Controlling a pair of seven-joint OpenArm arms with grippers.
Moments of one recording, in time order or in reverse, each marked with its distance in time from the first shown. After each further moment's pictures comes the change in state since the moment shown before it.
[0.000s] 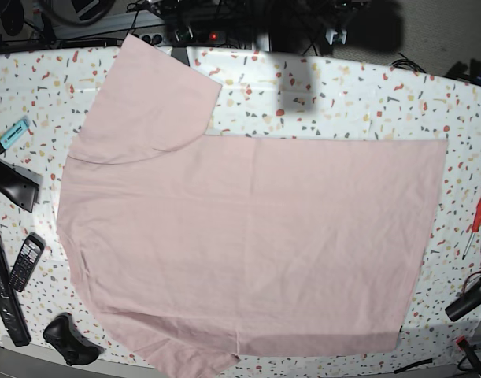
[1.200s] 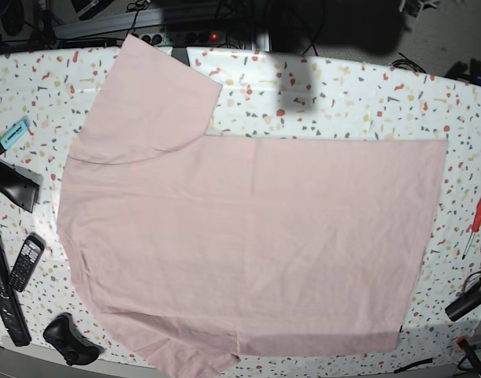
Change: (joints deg) left arm 47.6 -17.3 0.5 77.6 7.8 -0.5 5.5; right arm -49.1 34.9 3.0 90.1 -10.5 -0.2 -7.2
